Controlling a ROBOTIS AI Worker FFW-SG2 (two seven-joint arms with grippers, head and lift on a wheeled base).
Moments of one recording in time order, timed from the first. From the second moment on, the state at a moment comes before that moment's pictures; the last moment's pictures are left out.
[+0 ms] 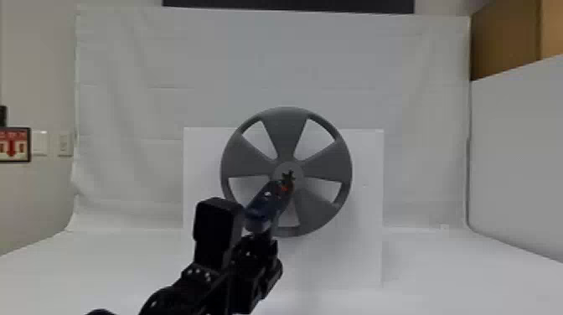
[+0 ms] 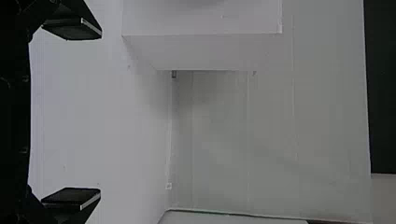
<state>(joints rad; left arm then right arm) -0.53 0.11 -0.37 -2.05 0.14 0.76 -0.01 -0.41 -0.30 -0.73 -2.15 0.13 1.06 0.97</state>
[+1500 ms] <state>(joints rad) -0.55 0.10 -0.36 -2.02 0.15 0.76 0.02 -0.40 -0.30 -0.71 -2.15 0.13 1.08 0.97</state>
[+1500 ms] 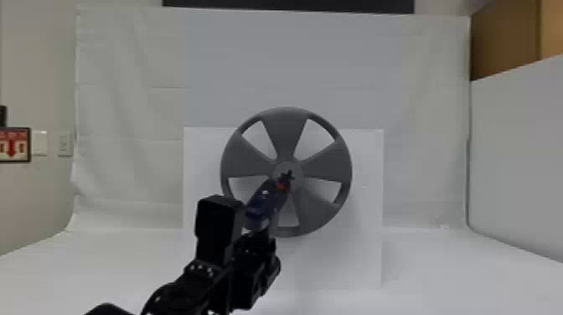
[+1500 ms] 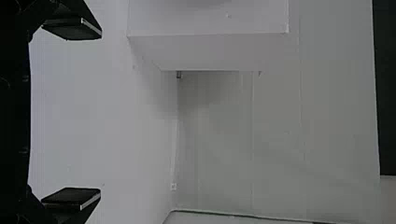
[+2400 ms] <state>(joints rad) -0.55 0.10 -0.36 -2.01 0.15 0.76 0.02 -0.40 -0.31 -0.71 -2.15 0.14 1.08 0.97</state>
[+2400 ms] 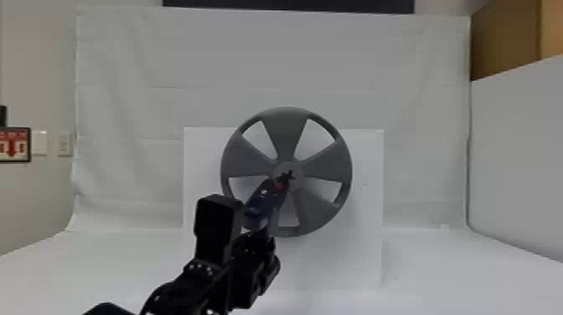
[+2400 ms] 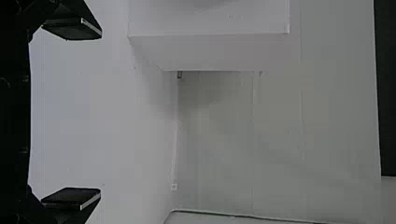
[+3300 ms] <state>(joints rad) -0.55 0.10 -0.36 -2.01 0.15 0.76 0.02 -0.40 -0.31 -0.71 -2.15 0.14 1.08 0.97</state>
